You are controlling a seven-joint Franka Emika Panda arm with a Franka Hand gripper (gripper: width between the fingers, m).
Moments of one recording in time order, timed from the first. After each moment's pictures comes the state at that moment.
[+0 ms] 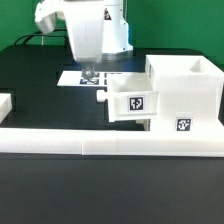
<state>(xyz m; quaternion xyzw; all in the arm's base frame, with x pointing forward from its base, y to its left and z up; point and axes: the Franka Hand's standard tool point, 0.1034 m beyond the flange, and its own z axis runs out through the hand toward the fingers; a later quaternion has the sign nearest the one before) 0.563 -0.057 0.090 -0.68 -0.73 -0.01 0.09</state>
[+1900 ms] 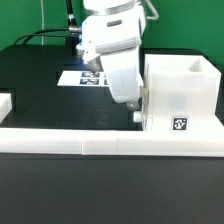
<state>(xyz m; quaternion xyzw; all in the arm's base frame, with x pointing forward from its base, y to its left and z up) 0.548 0.004 0.044 -0.73 -0.67 -0.03 0.14</state>
